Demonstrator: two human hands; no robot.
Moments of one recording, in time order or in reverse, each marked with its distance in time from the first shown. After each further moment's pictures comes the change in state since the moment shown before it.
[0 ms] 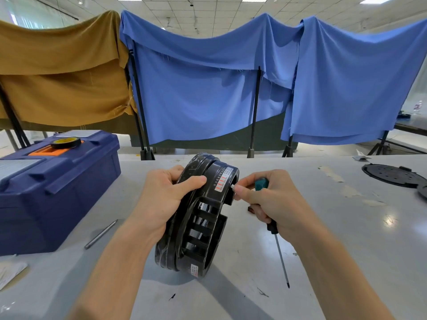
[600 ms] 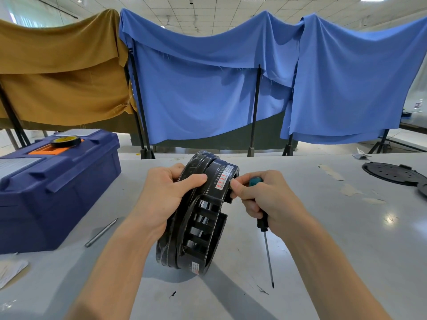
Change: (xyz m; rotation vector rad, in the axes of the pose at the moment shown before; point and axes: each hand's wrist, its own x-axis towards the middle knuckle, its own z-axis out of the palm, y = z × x) left_hand 0.001 0.001 0.001 0.001 -0.008 0.010; right_hand 0.009 0.002 0.006 0.163 -0.035 0.102
